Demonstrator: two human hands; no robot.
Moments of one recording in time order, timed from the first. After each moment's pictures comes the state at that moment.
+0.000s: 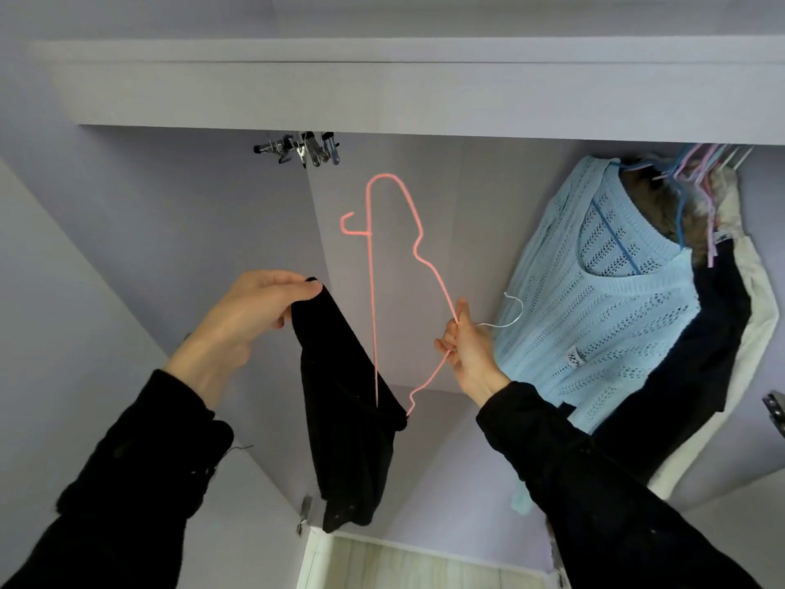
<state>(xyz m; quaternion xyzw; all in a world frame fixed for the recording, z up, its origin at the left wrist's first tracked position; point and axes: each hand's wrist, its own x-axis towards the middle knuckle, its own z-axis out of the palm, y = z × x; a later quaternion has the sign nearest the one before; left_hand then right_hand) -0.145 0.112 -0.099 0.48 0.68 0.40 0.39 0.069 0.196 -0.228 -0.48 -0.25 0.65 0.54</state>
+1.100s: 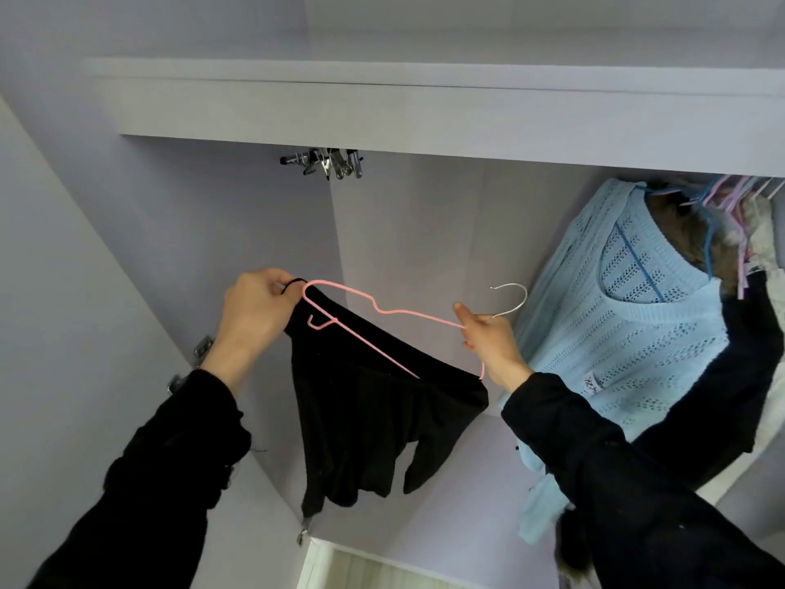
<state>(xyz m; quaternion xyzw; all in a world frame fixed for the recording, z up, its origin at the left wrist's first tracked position) -0.161 0.127 -0.112 0.48 0.77 0.40 0.14 0.083 0.231 -0.213 -0.60 -0.52 0.45 0.41</state>
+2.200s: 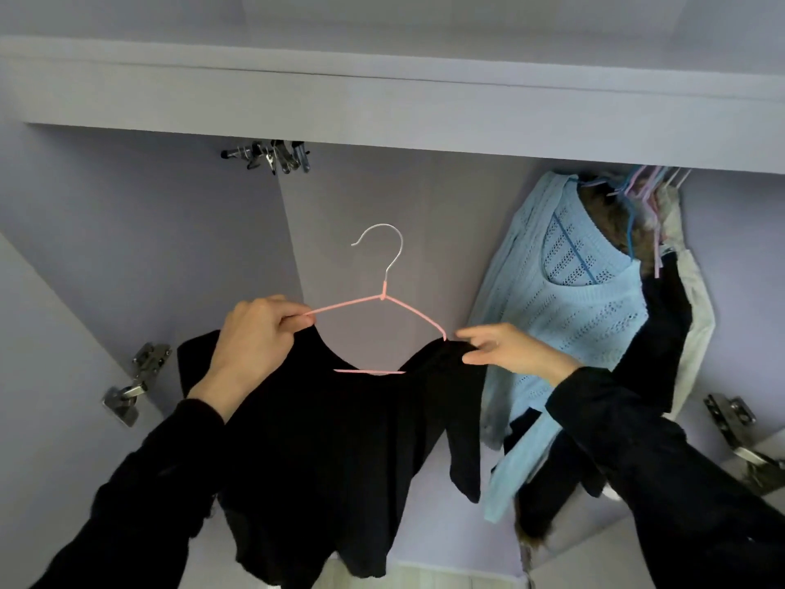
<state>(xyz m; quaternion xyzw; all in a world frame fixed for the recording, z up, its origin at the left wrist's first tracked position) -0.126 0.124 -0.139 0.65 0.69 0.31 0.08 0.182 0.202 -0.182 -0.56 -0.72 0.40 0.09</state>
